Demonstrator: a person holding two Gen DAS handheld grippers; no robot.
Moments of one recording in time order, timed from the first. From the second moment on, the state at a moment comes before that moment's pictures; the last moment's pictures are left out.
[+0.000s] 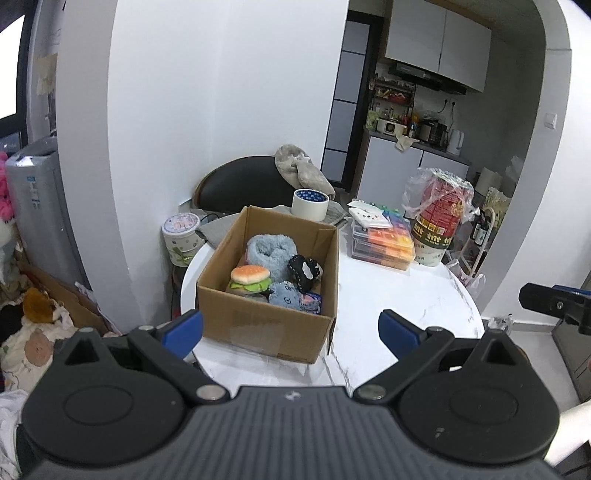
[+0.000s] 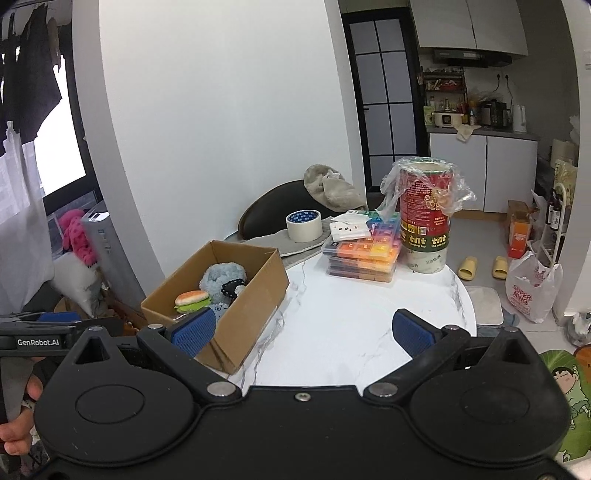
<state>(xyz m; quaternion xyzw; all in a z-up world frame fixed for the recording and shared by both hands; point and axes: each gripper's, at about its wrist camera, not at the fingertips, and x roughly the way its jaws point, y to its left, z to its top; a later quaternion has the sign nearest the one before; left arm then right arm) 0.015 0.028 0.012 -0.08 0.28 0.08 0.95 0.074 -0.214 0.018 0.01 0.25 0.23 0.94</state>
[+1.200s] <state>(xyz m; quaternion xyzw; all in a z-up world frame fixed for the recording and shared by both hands) -0.017 -0.005 0.013 -0.06 0.27 0.07 0.96 0.034 -0.227 0.008 0.01 0.23 0.21 0.95</state>
